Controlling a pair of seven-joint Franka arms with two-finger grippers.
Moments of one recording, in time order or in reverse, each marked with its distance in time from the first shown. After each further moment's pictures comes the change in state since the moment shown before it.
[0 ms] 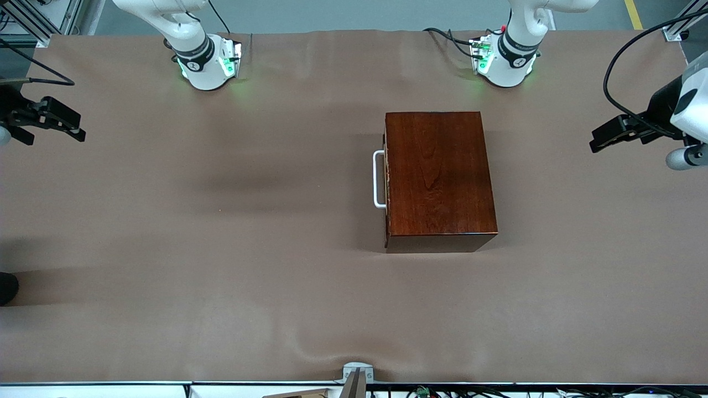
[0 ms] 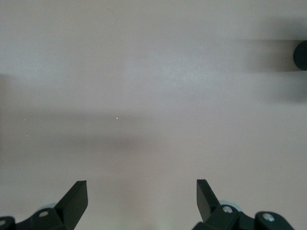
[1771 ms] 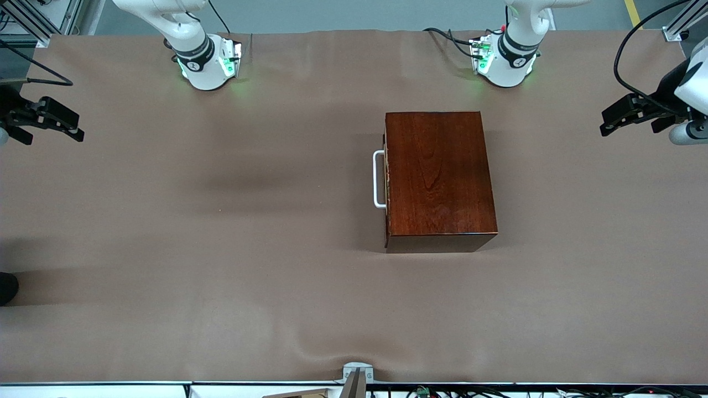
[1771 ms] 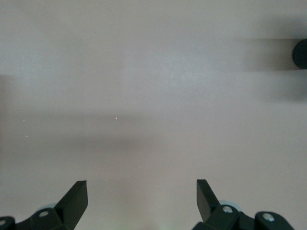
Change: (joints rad) left arm 0.311 -0.144 -0.298 -0.191 0.049 0.082 0.135; right arm -0.002 0.000 -0.003 0.000 0.000 -0.001 0.001
